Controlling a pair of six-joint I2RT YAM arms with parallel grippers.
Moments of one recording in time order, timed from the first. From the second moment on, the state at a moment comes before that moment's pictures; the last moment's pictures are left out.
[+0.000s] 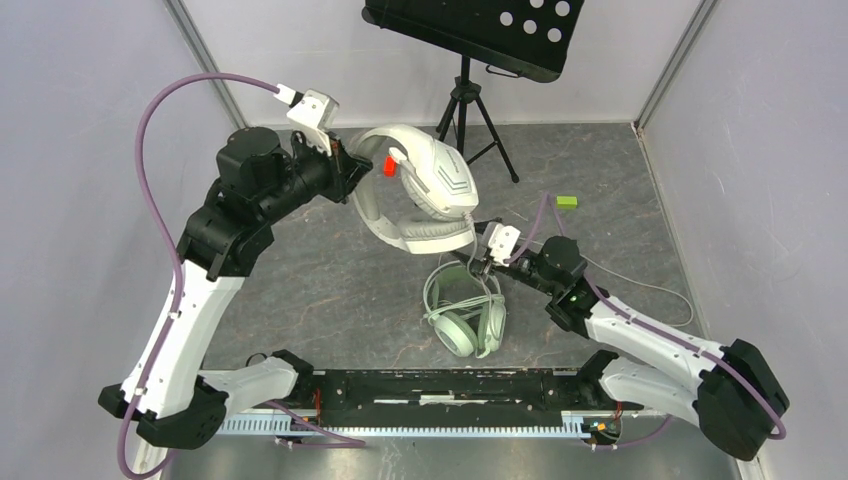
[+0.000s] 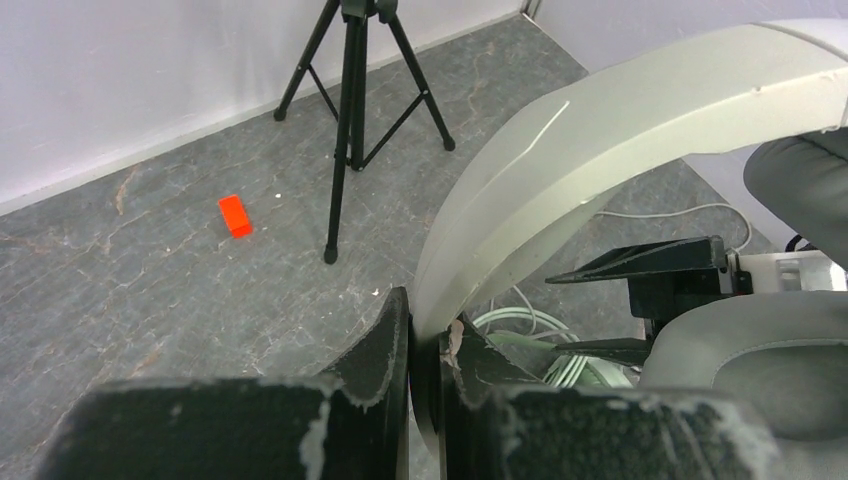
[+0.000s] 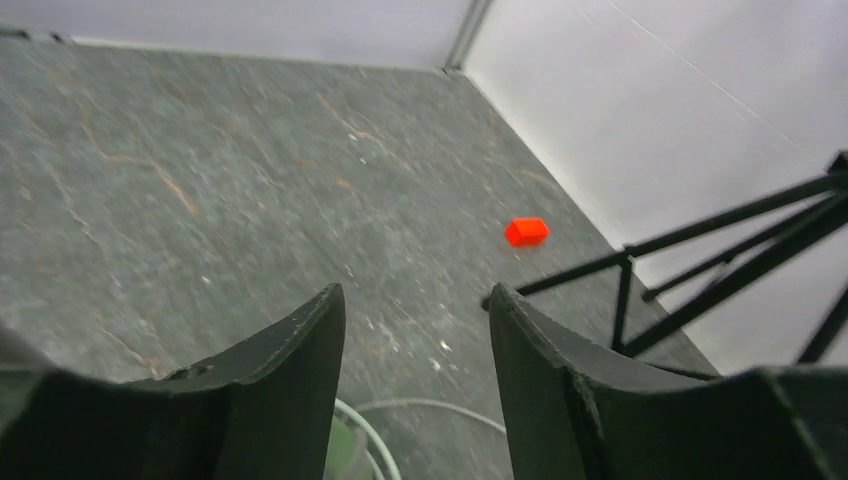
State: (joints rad) left arm -0.50 1.10 1.59 -0.69 0.16 -0.11; right arm 0.73 1.03 0.50 0.64 -0.37 -0.32
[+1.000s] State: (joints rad) left arm -0.50 1.07 1.80 -0.59 -0.07 -0.14; right arm 0.47 1.14 0.38 0.81 -0.79 -0.45
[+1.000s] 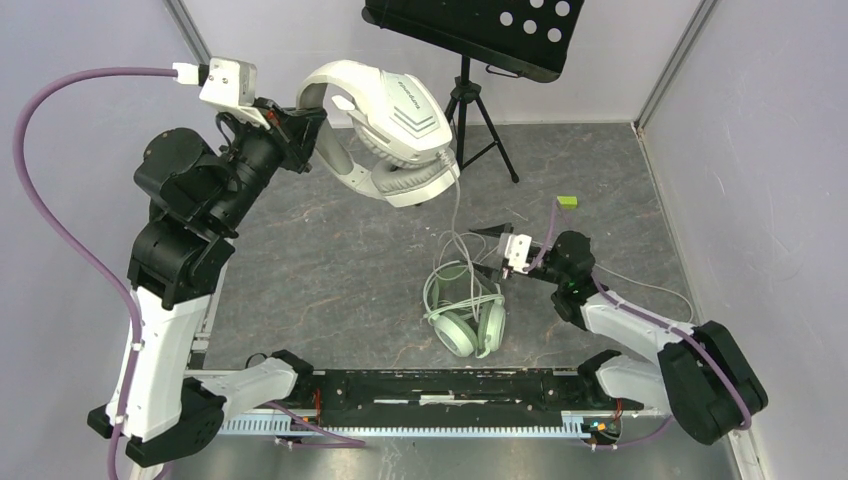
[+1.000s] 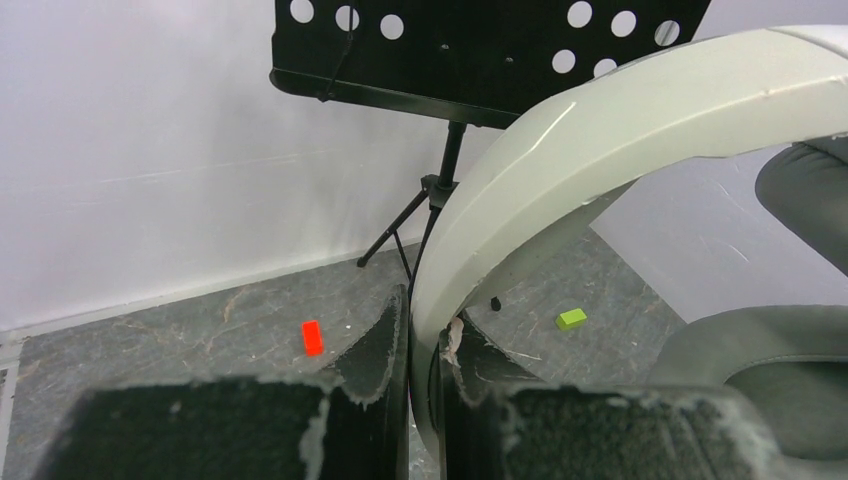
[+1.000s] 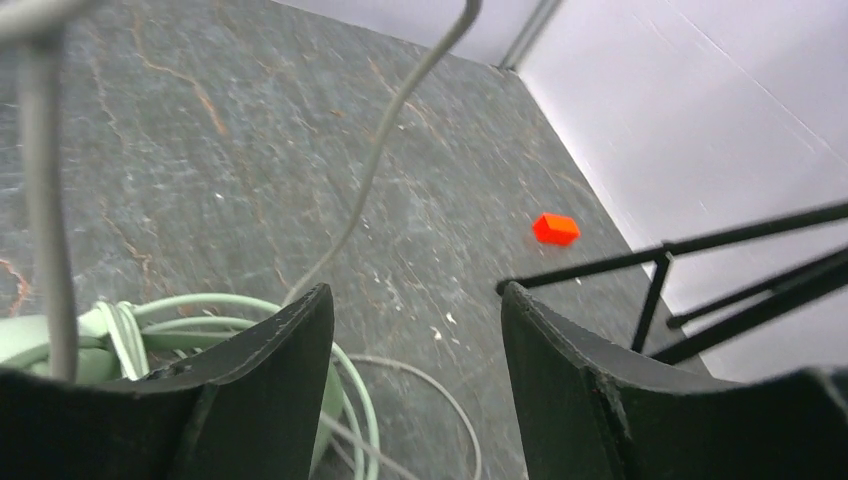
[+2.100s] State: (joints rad) left arm -0.50 1.09 1.77 -0.57 -0.16 -0.13; right arm 0.63 1.53 0.46 1.29 -0.66 -0.21
